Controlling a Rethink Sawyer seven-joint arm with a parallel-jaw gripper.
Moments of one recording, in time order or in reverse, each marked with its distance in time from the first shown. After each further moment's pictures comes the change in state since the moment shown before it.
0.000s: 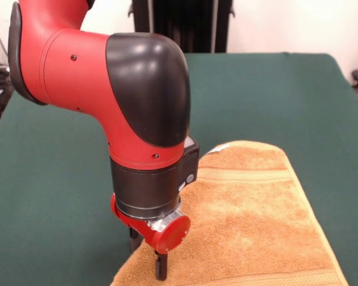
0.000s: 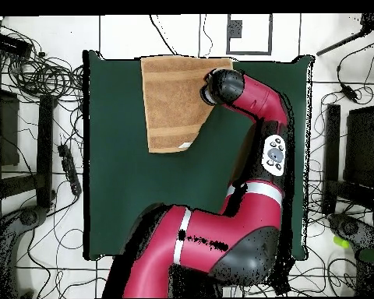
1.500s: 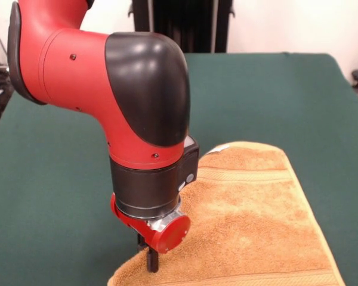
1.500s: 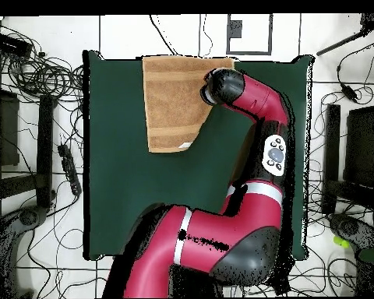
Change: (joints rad) arm -0.001 -0.002 0.003 0.000 -0.002 0.000 0.000
